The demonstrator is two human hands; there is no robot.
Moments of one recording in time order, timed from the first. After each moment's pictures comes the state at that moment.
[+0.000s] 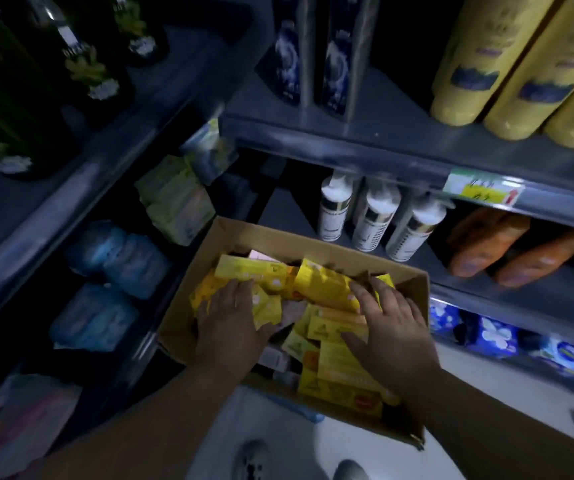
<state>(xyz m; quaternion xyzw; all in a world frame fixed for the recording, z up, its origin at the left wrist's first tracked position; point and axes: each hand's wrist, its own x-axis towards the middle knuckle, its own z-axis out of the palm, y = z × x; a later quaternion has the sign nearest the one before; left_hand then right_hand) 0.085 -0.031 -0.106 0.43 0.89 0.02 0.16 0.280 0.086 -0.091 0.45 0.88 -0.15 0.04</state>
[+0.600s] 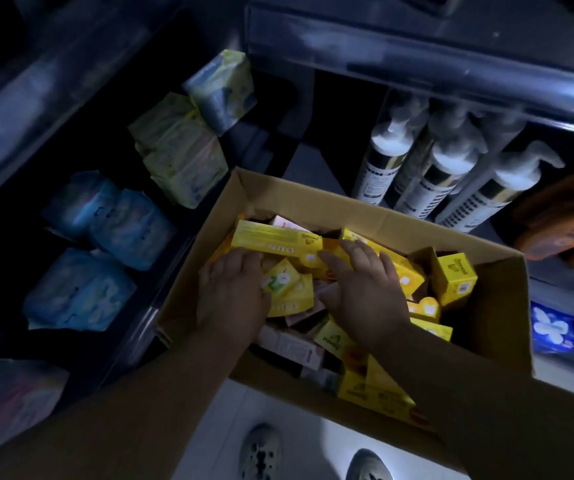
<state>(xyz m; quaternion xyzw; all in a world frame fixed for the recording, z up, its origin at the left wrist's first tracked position) 0.025 -0.026 -0.181 0.45 0.89 0.04 0.10 0.174 0.088 -0.188 0.37 0.92 -0.15 0.02</state>
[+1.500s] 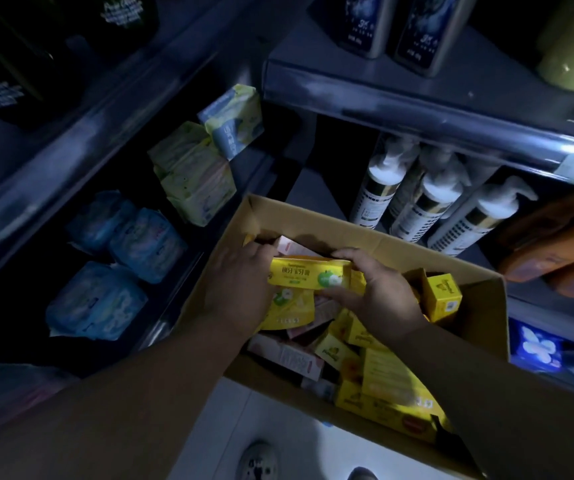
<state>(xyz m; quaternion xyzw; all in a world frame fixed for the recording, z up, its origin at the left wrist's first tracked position) 0.015 -0.009 -0.124 0.47 0.87 0.10 0.13 0.183 0.107 -0.143 0.38 0.85 -0.36 -0.10</state>
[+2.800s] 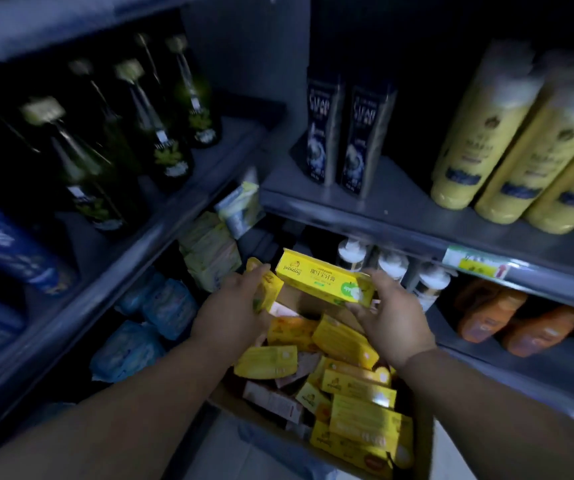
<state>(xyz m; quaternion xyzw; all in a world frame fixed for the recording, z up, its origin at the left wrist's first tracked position) 0.041 -0.014 0.015 0.44 0.88 0.14 0.13 0.229 0.128 -0.001 0.42 0.84 -0.30 -0.16</state>
